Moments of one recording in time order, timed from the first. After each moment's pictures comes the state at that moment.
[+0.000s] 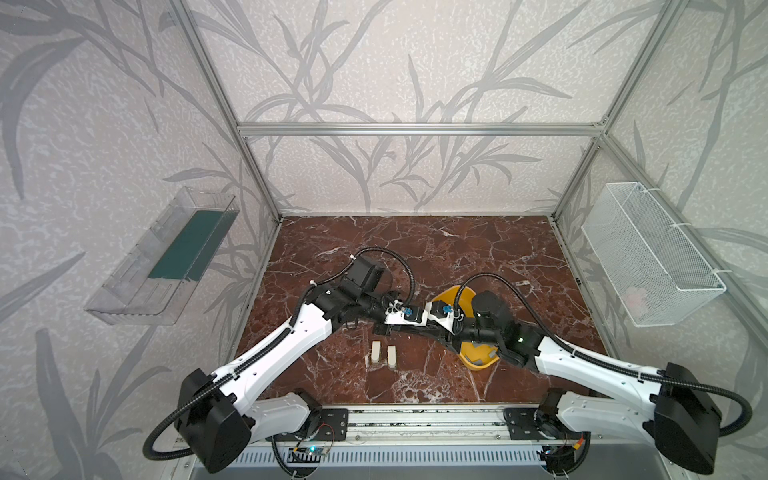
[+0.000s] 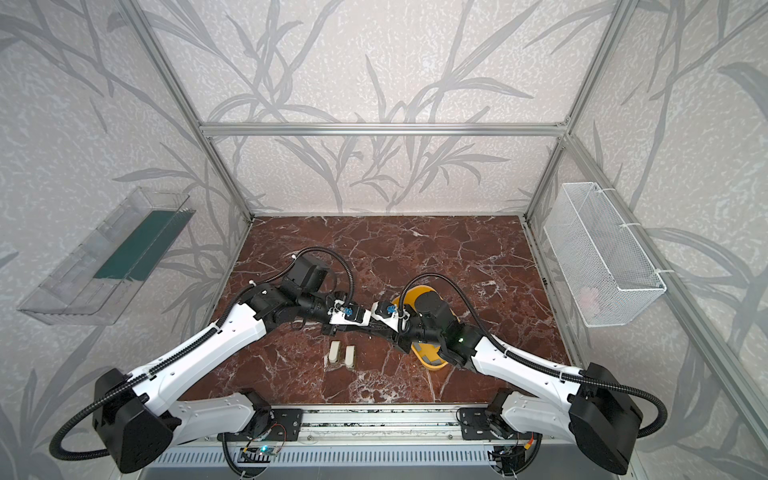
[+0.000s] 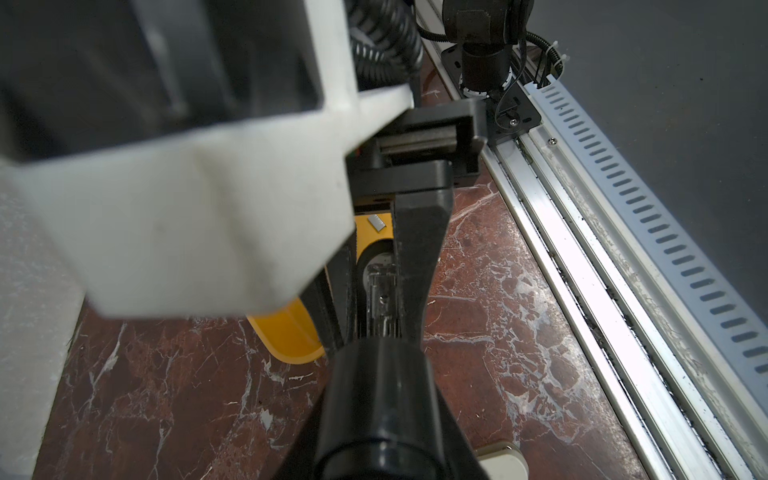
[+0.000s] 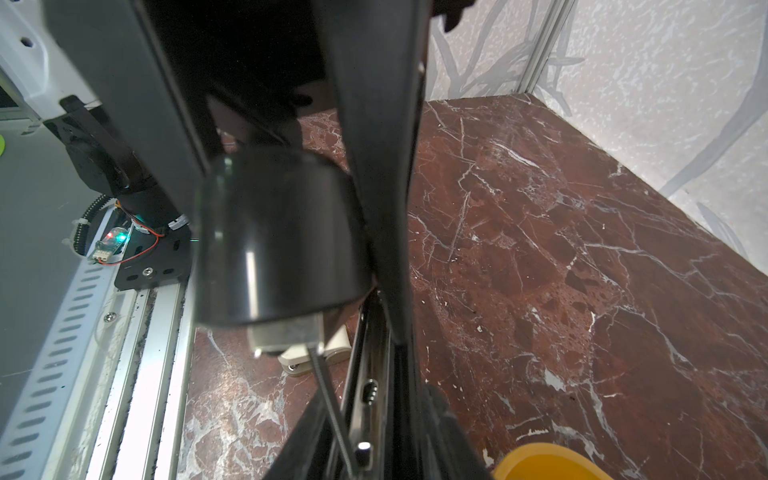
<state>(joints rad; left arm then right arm) -0.63 1.21 1.03 -0.69 0.73 1.06 0.86 1.14 0.60 0.10 -0.39 -0.24</state>
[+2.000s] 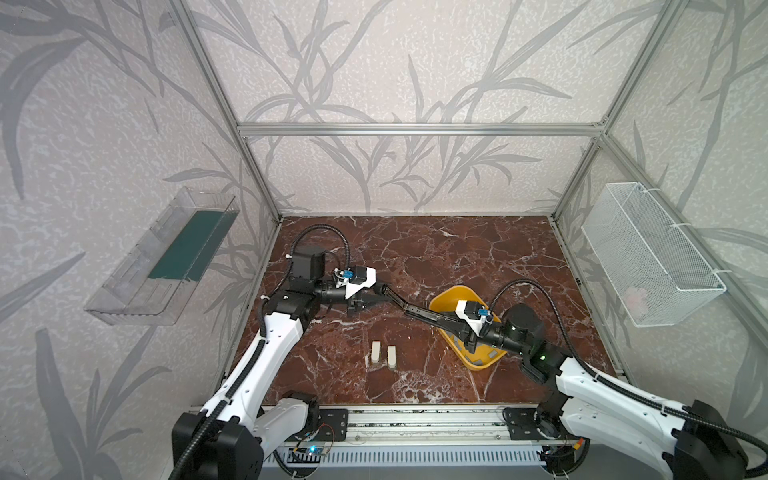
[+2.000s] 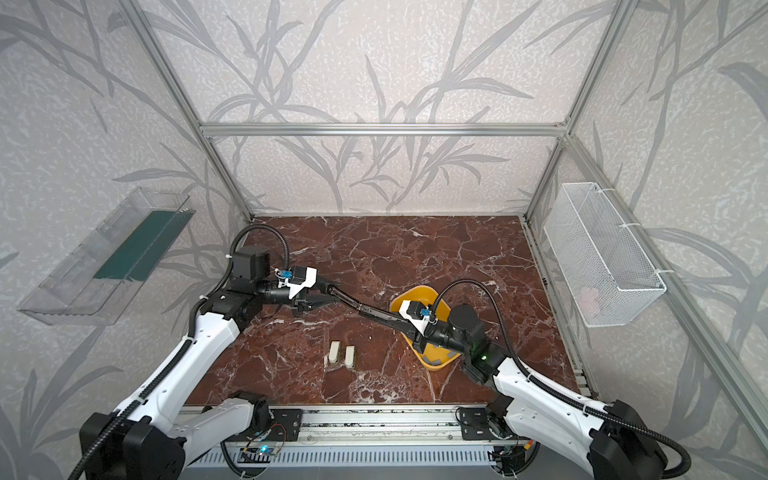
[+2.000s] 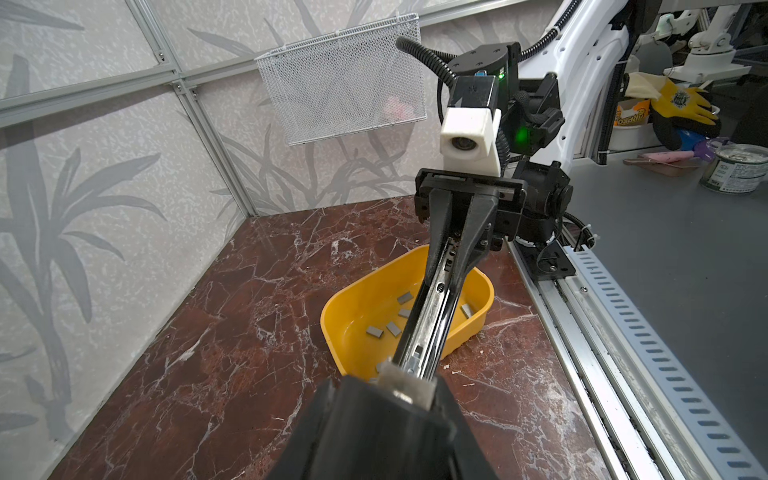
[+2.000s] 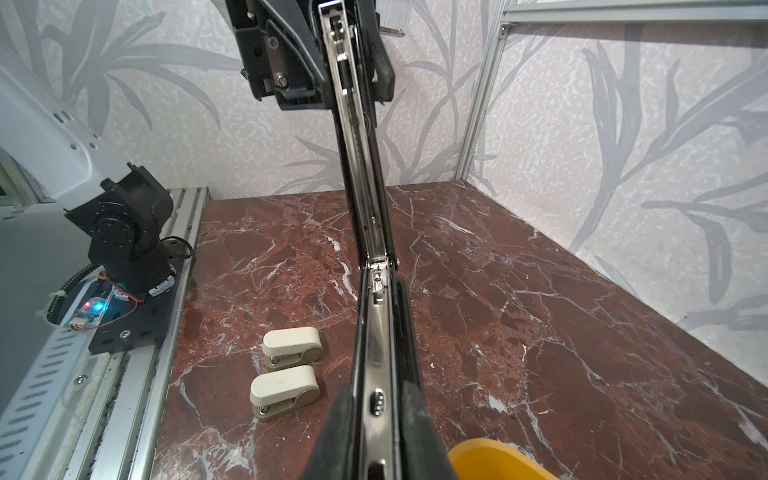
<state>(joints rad) -0.16 1.09 0.89 -0.36 1.23 0.75 0.71 0.89 0.35 0.42 -0.45 -0.13</state>
